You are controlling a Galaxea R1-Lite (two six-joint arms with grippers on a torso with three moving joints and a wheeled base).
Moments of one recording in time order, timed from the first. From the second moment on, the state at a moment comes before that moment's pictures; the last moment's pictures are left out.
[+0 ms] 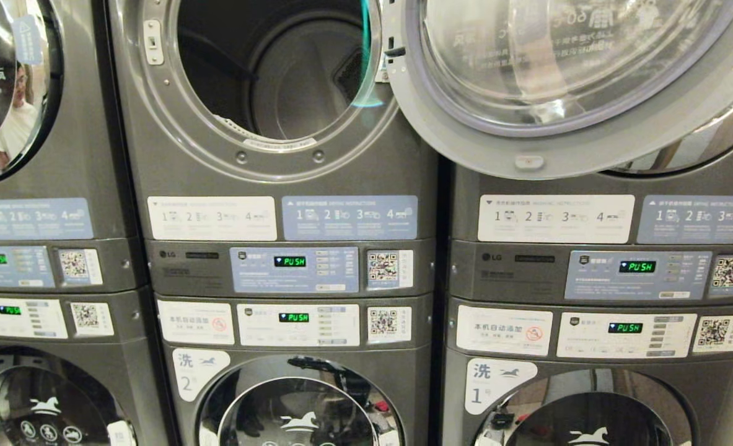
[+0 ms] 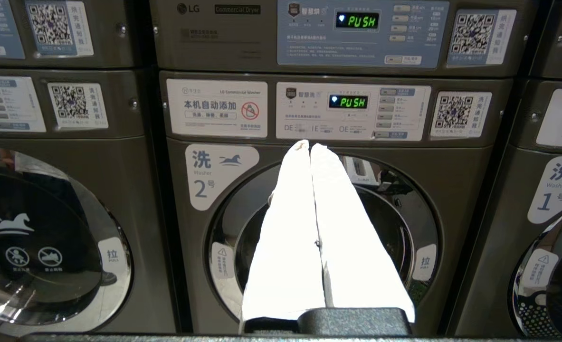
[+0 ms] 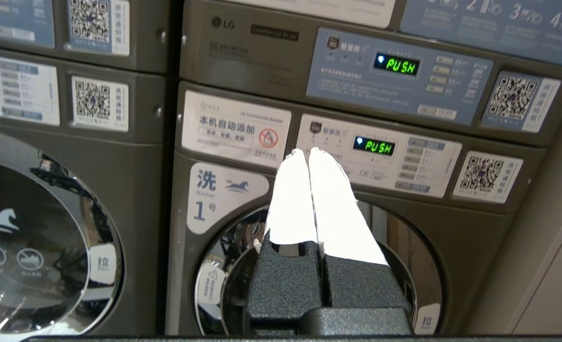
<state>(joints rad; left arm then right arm) 0.00 0.00 0.00 0.01 0.00 0.00 -0.01 0.00 0.00 -0.05 0.04 -0.16</state>
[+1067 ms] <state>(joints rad) 0.00 0.00 0.00 0.01 0.00 -0.01 -0.01 0.00 0.00 -0.04 0.05 -0.16</state>
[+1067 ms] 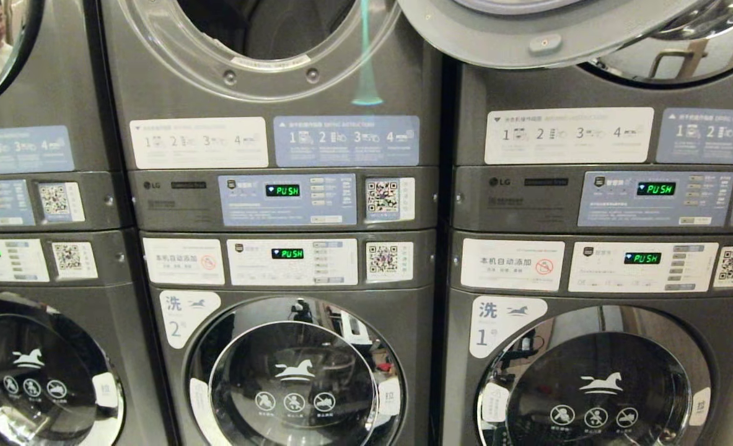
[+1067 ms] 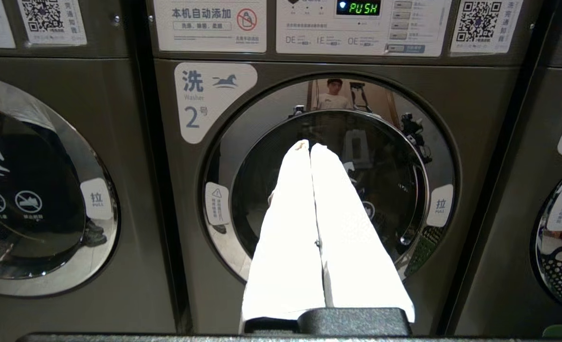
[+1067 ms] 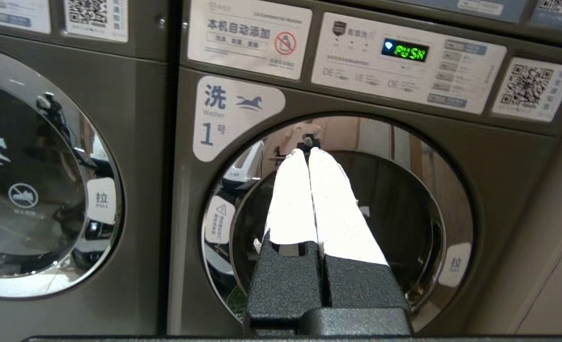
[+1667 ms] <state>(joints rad) 0.00 0.00 0.00 0.01 0.00 -0.01 -0.01 0.00 0.00 -0.04 0.05 -0.16</state>
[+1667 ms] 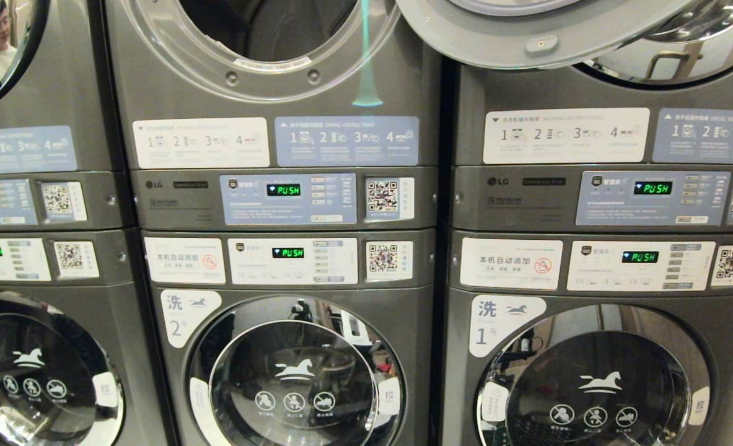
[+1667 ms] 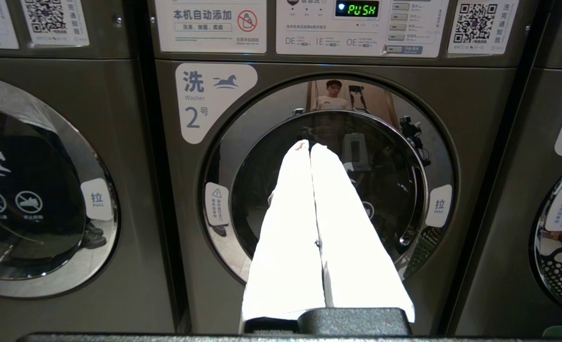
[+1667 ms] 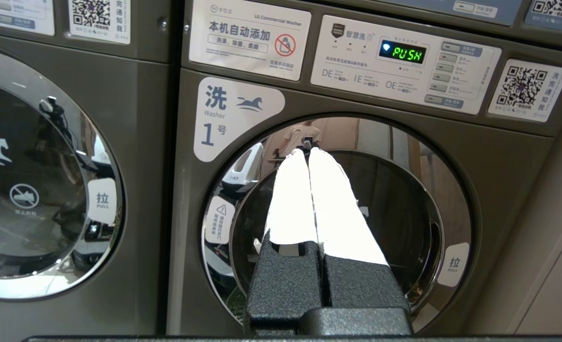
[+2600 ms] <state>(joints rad) 0.00 0.00 0.00 0.01 0.00 0.00 -0.01 0.00 0.00 -0.04 0.04 -0.16</state>
